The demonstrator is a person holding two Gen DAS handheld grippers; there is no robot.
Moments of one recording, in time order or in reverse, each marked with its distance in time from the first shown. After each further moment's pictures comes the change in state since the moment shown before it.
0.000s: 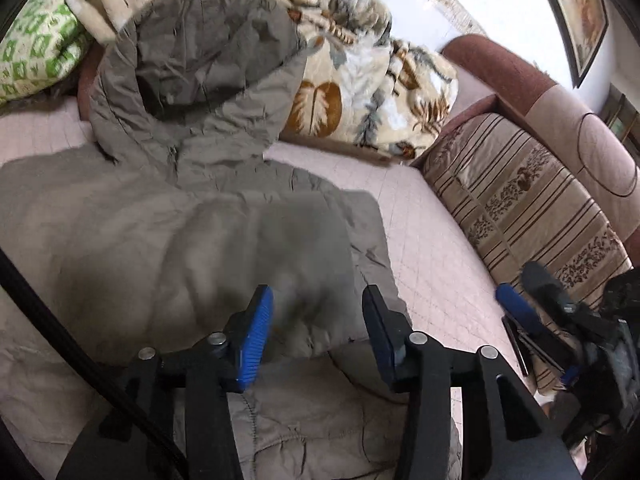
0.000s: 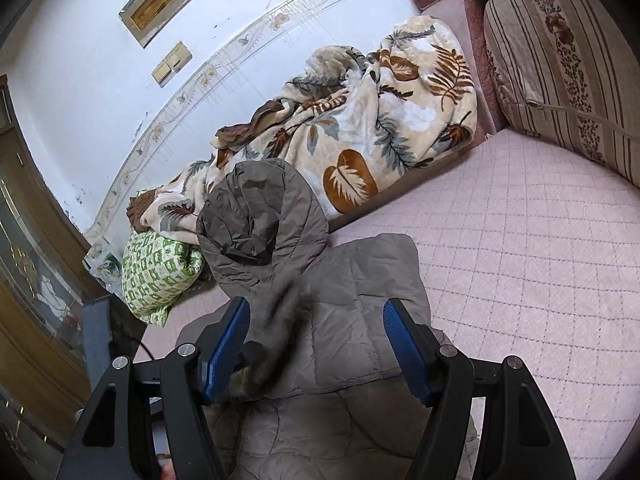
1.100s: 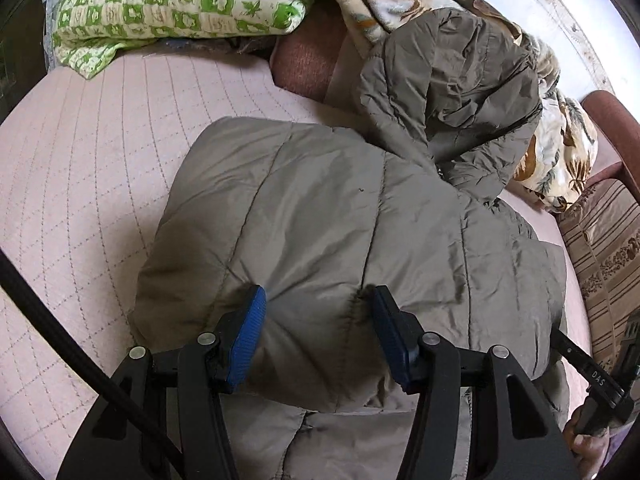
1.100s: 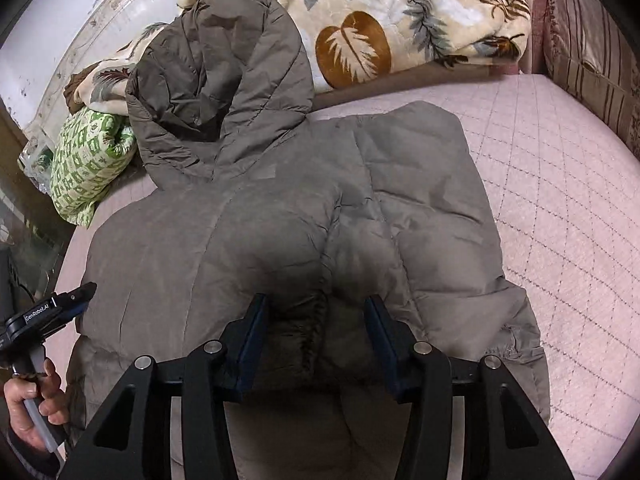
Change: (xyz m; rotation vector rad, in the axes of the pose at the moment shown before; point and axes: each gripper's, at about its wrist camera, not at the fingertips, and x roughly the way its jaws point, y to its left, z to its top) left arm -0.045 0.220 0.009 -0.210 0.019 0.351; right arm 0.144 0.012 -0.050 -0.175 0.357 -0.204
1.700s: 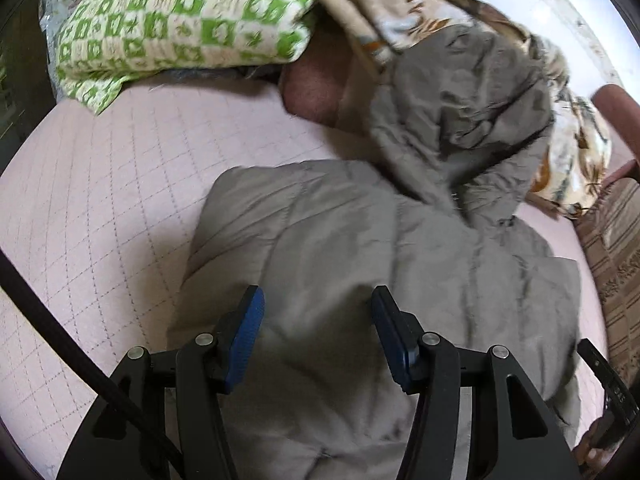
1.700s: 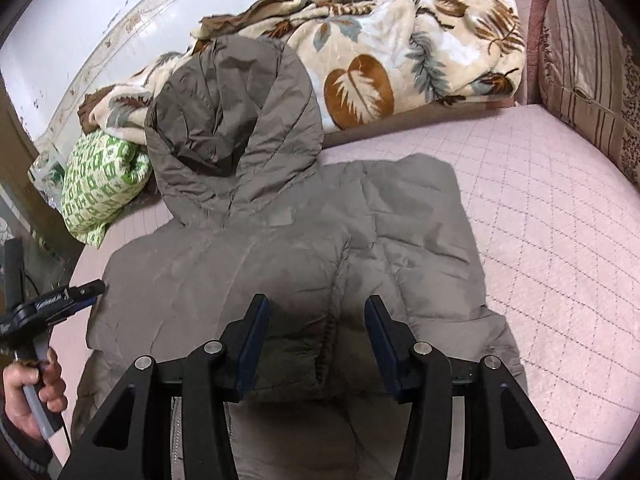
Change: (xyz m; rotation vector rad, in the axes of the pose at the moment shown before) left arm 0.001 -0.001 0.030 0.029 -0.014 0.088; right arm -0.025 0.010 0.011 -0.010 -0.103 0.012
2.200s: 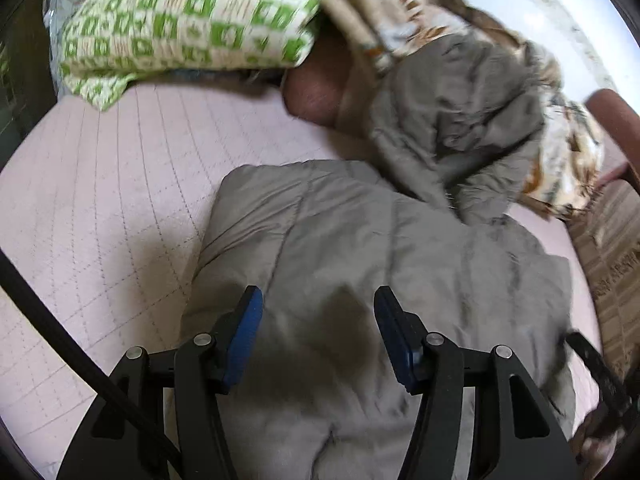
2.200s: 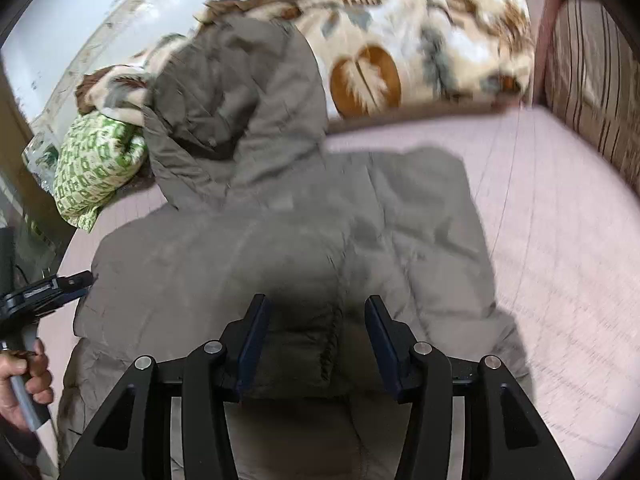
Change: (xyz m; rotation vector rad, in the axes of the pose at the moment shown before) left arm -0.028 0.005 -0.011 0.008 -0.032 -0.038; right arm 0.004 0.012 -0.002 -0.058 -0.002 -0.033
